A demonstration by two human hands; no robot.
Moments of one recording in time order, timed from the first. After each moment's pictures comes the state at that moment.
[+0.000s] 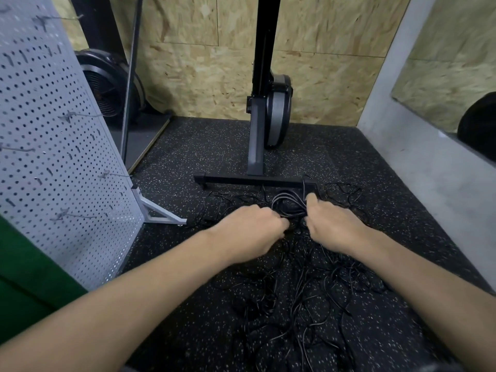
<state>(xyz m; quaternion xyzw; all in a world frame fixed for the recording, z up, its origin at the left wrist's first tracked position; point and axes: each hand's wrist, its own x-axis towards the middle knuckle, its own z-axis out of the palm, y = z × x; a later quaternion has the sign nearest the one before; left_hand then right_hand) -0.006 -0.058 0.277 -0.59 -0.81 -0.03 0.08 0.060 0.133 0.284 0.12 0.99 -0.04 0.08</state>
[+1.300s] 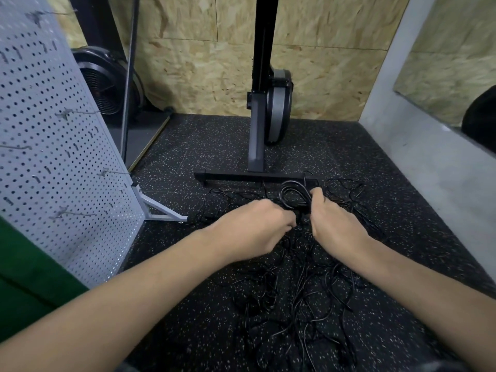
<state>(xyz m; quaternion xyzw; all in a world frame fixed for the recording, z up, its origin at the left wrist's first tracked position) 0.002 -0.054 0.285 -0.56 -0.82 -0.14 -0.01 0.071 0.134 0.259 0.14 0.99 -0.04 -0.05</state>
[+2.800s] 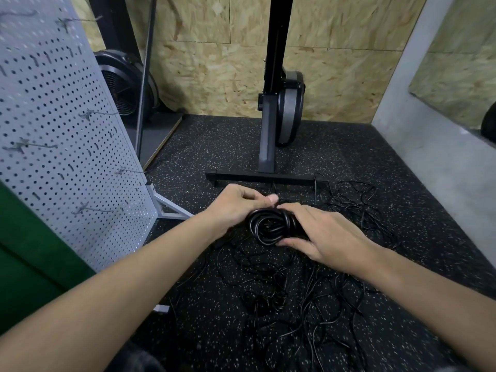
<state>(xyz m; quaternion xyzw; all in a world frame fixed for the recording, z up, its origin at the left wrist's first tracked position) -0.037 -0.082 0.279 -0.18 -0.78 -0.54 -0.24 0.087 0.106 0.281 -0.13 0.98 -0.11 -0.05</state>
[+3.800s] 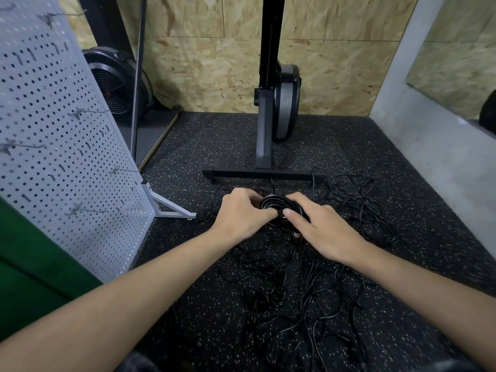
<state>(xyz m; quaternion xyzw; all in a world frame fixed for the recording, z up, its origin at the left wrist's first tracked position) -0.019 -0.063 0.262 -0.18 -0.89 -0.42 -0.09 0.071 0.117 0.252 0.04 0.94 -0.33 -0.02</state>
